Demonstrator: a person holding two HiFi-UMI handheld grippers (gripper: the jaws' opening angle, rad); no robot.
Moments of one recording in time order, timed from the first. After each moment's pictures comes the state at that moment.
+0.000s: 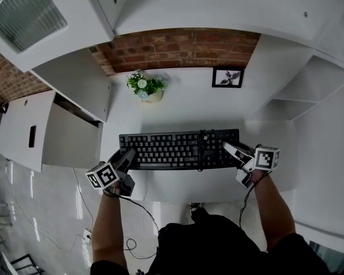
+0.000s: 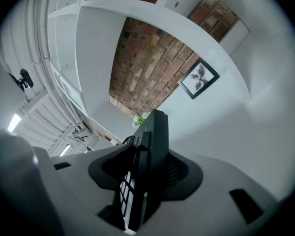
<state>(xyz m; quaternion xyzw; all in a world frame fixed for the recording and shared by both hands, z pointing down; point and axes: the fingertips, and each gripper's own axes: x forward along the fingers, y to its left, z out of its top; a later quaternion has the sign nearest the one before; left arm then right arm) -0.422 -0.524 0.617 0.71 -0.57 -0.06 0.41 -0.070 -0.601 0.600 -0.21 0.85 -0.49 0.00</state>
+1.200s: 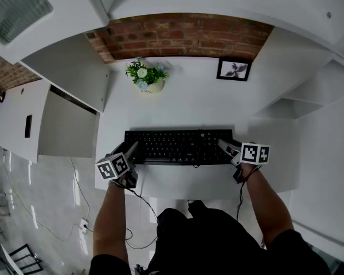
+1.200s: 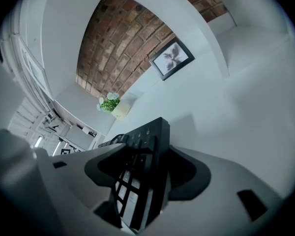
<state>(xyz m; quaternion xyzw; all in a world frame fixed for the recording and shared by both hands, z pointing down) -0.434 -0.524 0.701 0.64 -0.64 0.07 0.42 -0.064 -0.609 0.711 -0.32 0.78 -0.52 -0.14</state>
